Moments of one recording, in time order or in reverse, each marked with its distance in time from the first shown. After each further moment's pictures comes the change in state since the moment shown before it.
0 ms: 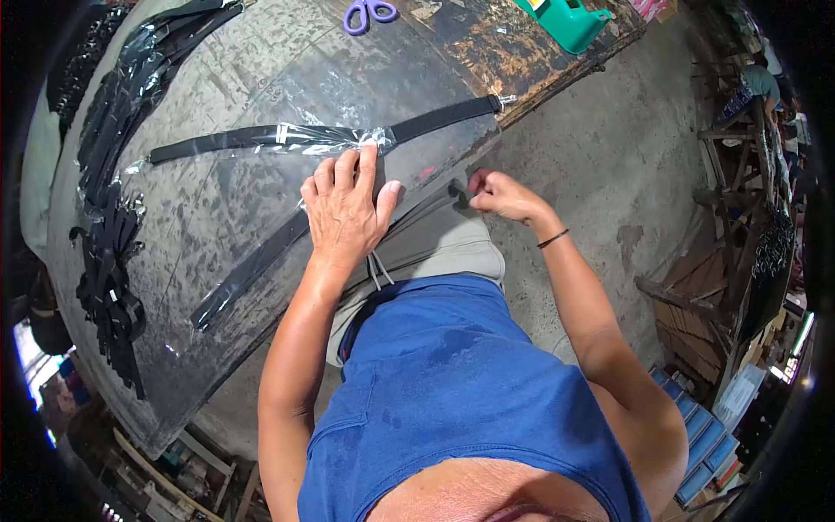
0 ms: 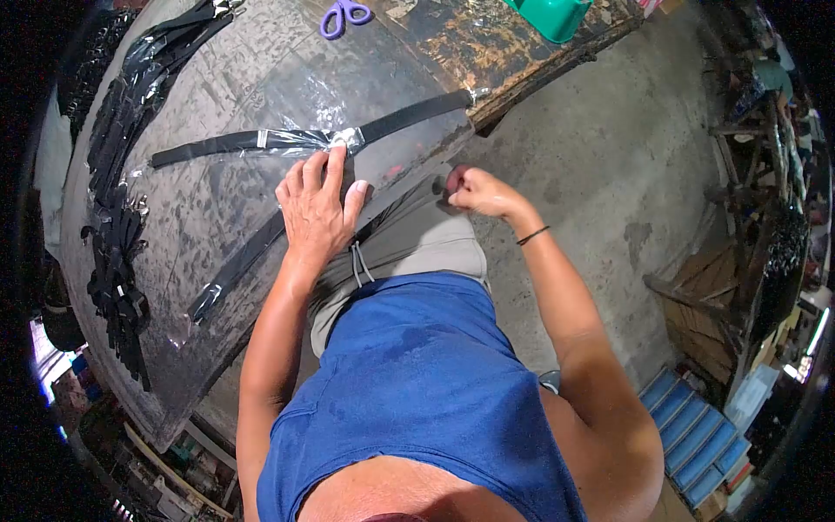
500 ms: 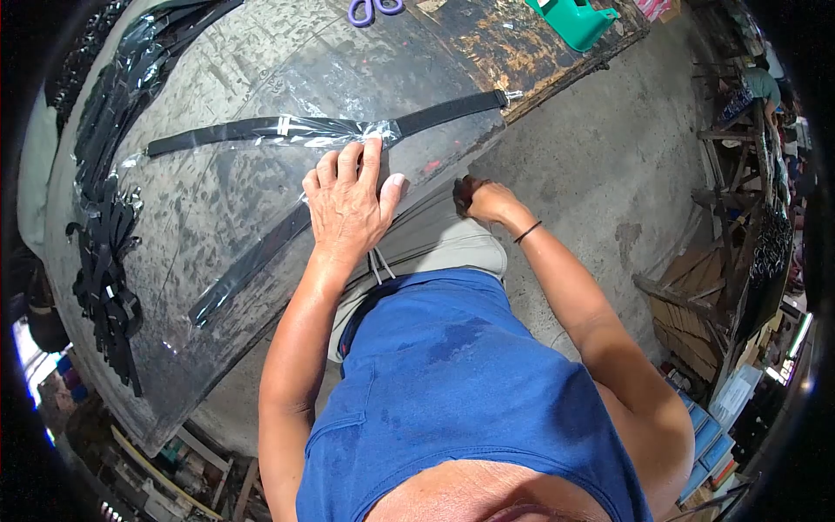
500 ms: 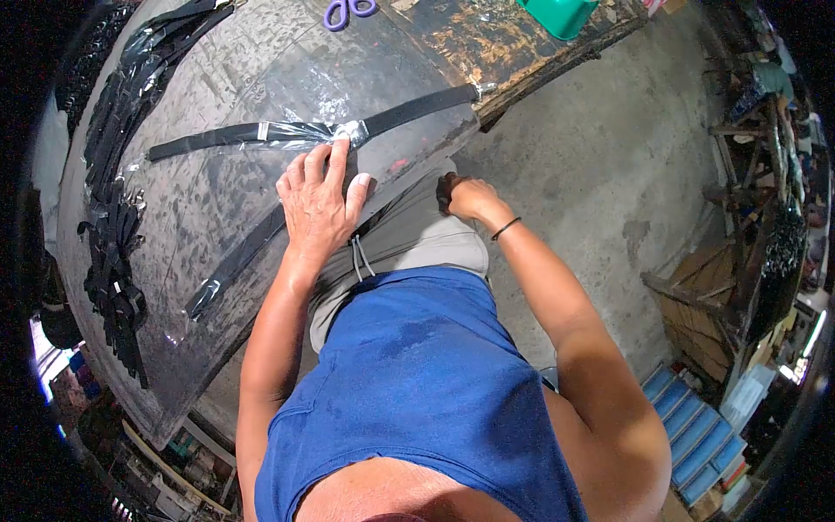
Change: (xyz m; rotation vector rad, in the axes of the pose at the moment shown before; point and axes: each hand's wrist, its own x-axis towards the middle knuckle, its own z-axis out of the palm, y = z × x) left_hand 0.000 -0.001 0.001 -0.010 0.042 0.016; right_hand 0.046 0.051 0.038 -0.882 0.073 0.124
